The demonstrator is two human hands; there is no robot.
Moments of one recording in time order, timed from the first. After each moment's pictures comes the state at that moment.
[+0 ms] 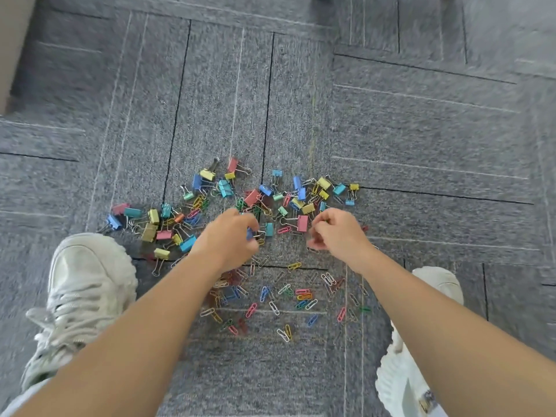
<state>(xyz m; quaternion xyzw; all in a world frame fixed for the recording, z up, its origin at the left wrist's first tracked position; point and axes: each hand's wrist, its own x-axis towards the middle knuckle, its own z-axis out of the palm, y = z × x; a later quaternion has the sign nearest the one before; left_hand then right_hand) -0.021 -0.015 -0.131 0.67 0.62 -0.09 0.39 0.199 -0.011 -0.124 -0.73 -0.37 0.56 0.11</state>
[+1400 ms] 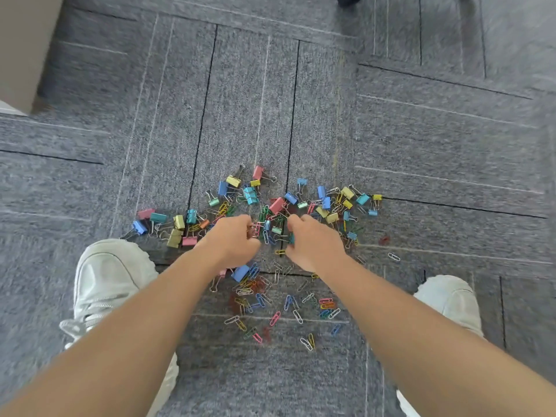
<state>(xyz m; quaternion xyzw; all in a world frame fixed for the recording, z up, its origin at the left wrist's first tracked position) -0.066 0.005 -0.137 0.62 0.63 -0.10 0.46 0.110 -0.001 -0.139 -0.61 -0.71 0.28 -0.20</state>
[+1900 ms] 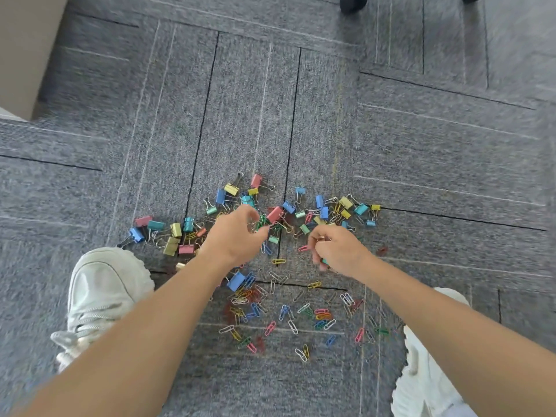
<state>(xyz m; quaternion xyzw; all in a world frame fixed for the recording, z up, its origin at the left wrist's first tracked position) -0.056 0.016 -0.140 0.56 0.69 0.03 0.46 0.163 0.011 -0.125 -0.67 -0.46 0.58 -0.01</state>
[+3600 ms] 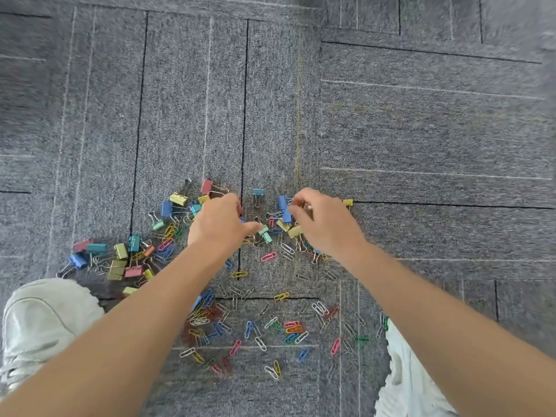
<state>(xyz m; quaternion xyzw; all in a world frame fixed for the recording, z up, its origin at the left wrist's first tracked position) 0.021 0.067 -0.155 0.58 0.73 -0.09 0.35 0.213 0.055 -0.148 -0.66 -0.64 0.38 0.04</state>
